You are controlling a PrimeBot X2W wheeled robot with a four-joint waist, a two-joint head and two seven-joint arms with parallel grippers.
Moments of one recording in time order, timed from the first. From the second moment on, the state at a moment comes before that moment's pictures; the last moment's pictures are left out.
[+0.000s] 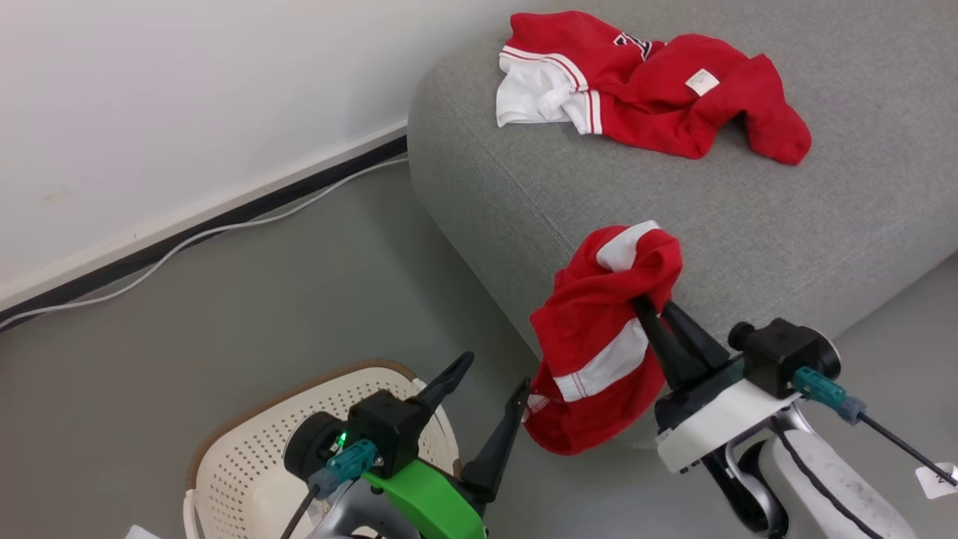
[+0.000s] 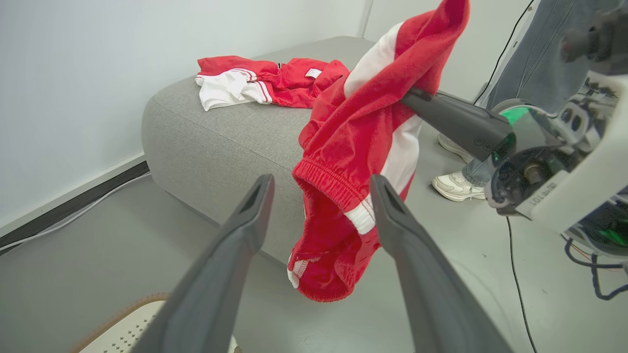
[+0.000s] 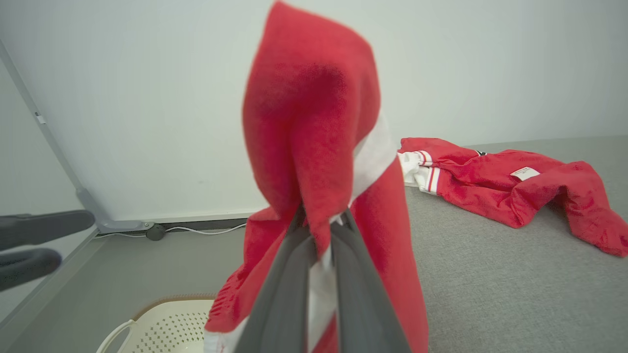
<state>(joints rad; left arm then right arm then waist) -0.05 0.11 -0.64 -0.20 -0.42 0.01 0.09 -0.12 -0.22 0.51 0.07 0.31 0.02 -0.22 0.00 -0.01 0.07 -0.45</state>
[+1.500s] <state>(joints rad) -0.22 0.23 -0.64 -0.40 -0.30 0.01 0.34 -0.96 -0.54 -0.17 0.47 0.64 -0.05 -0.23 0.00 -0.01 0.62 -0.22</state>
